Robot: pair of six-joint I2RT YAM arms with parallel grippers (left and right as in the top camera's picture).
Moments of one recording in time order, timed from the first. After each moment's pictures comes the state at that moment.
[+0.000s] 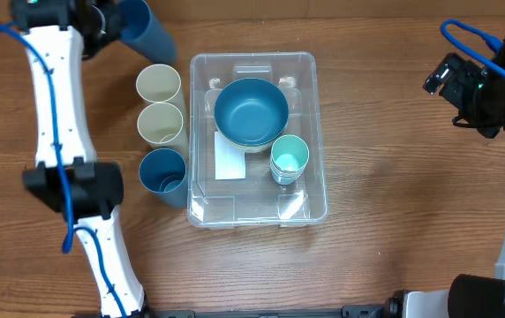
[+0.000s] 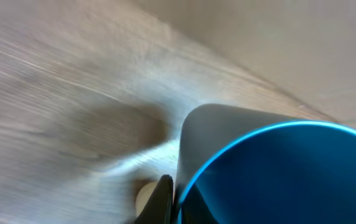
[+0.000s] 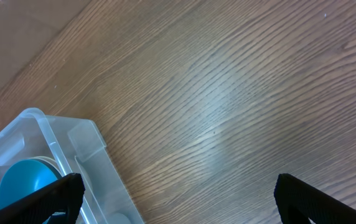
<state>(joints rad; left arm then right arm) 0.11 2.32 2.73 -1.36 0.12 -0.44 -0.22 1.58 1.76 -1.23 -0.10 0.44</state>
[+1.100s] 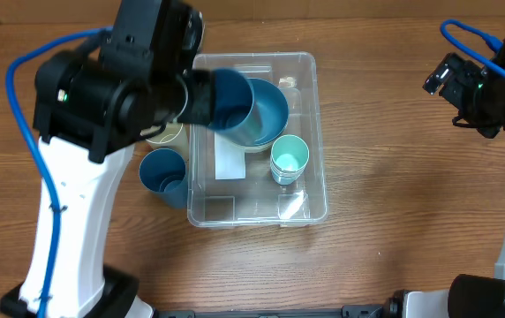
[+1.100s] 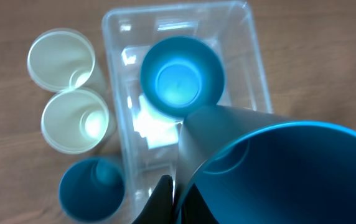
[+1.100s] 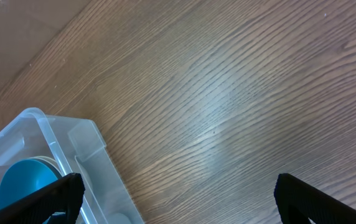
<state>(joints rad) -0.41 1.73 2.42 -1.69 0.02 -0.31 -0.22 1.58 1.76 -1.23 -0.10 0.44</state>
